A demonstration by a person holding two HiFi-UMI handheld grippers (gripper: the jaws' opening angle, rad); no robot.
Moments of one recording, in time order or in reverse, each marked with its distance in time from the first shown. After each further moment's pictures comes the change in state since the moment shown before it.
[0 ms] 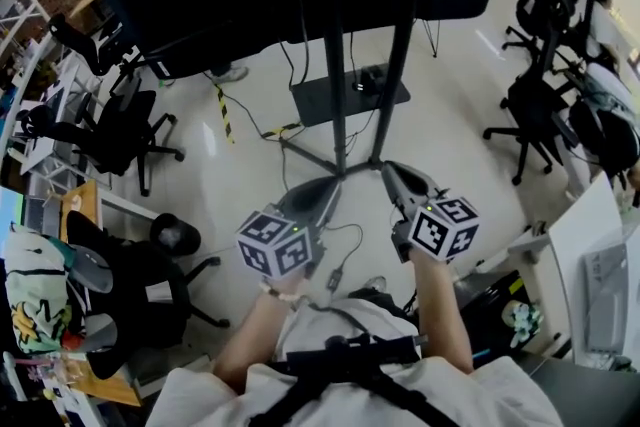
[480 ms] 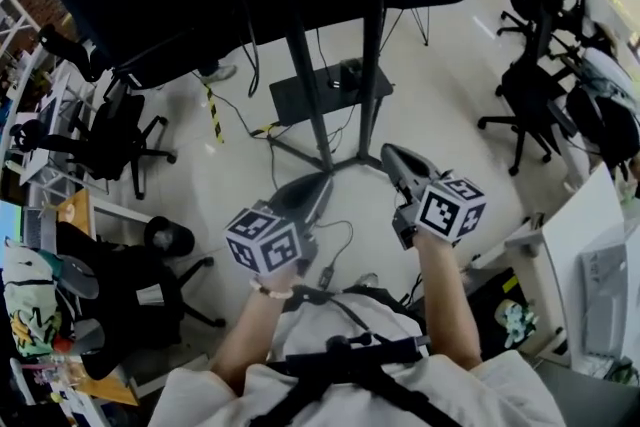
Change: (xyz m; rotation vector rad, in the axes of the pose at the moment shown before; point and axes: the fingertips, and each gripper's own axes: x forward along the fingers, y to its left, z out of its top) left arm 0.070 -0.022 -0.011 -0.048 0.013 -0.012; right arm -0.018 -0.084 0.034 0.145 -0.037 0.073
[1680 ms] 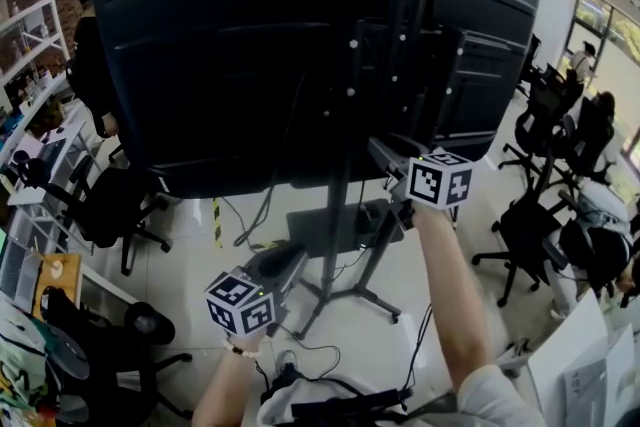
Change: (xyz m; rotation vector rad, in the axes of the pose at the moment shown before) left arm -0.011 0.131 0.171 0.192 -0.137 0.058; right arm 0.267 0.042 0.256 -0.388 -0.004 0.084
